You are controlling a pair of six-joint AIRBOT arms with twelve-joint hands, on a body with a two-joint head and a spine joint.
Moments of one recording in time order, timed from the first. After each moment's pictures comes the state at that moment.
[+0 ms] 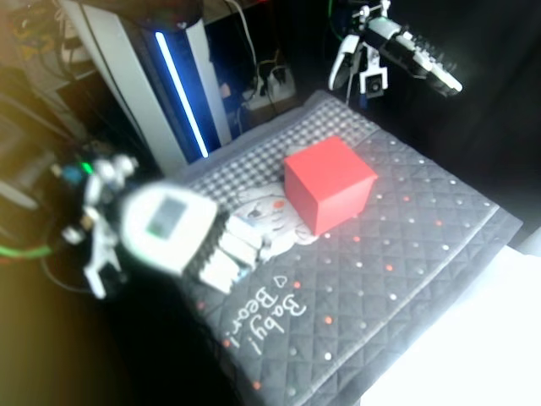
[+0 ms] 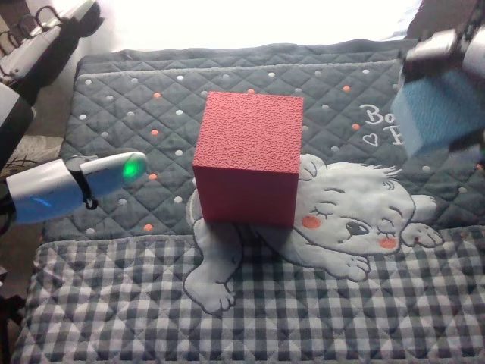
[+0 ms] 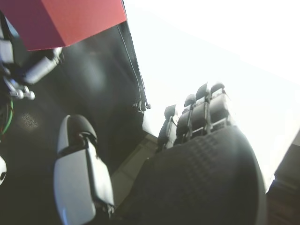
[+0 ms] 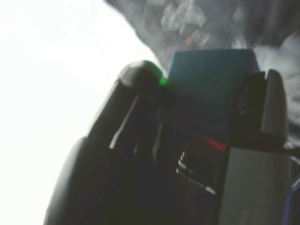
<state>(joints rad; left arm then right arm) 1.14 -0.91 0.92 -0.40 -1.45 0.96 -0.48 -0.81 1.03 -0.01 0.56 -0.97</state>
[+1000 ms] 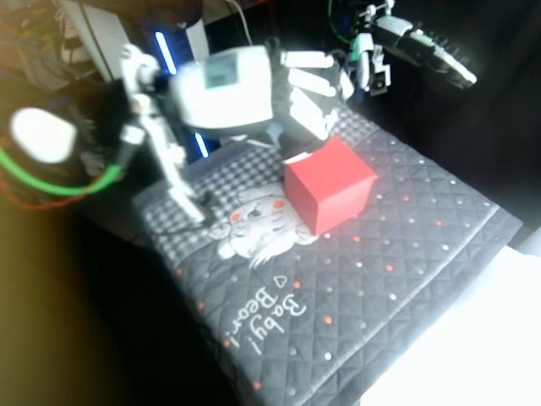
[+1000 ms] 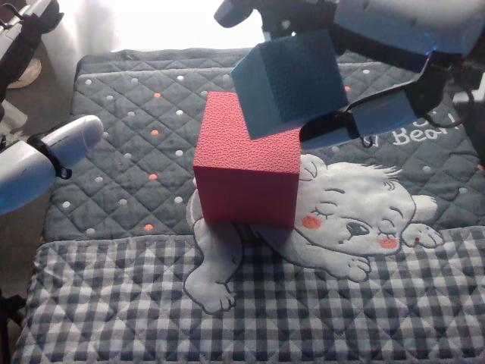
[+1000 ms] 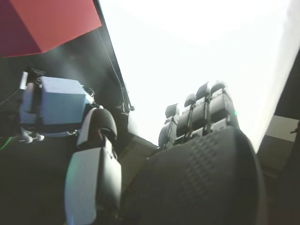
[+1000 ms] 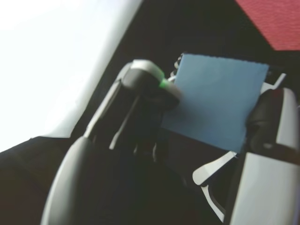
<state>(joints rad) 1.17 -0.91 0.92 -0.48 -1.51 0.96 -0.29 -1.02 1.09 -0.48 0.69 -0.53</state>
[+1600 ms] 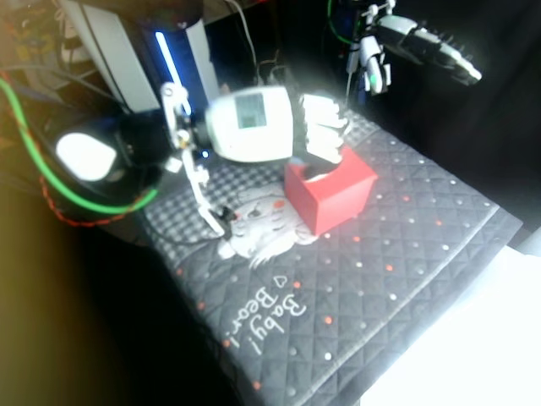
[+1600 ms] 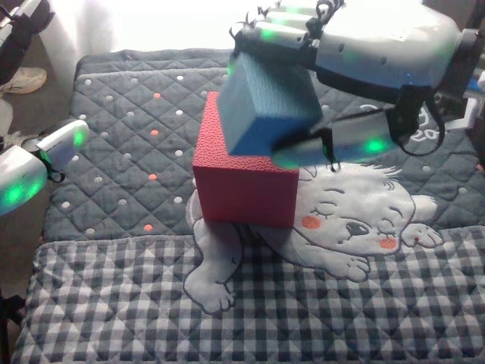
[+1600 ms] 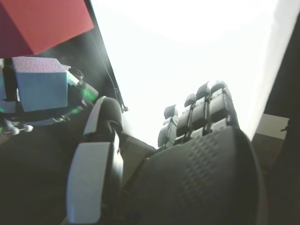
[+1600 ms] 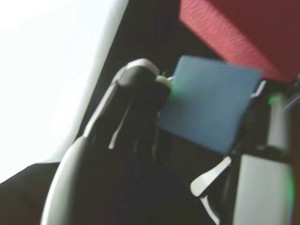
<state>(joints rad) 1.18 -0.92 0.92 -0.51 -1.53 0.95 -0.33 -1.08 1.15 -0.49 0.61 -0.52</state>
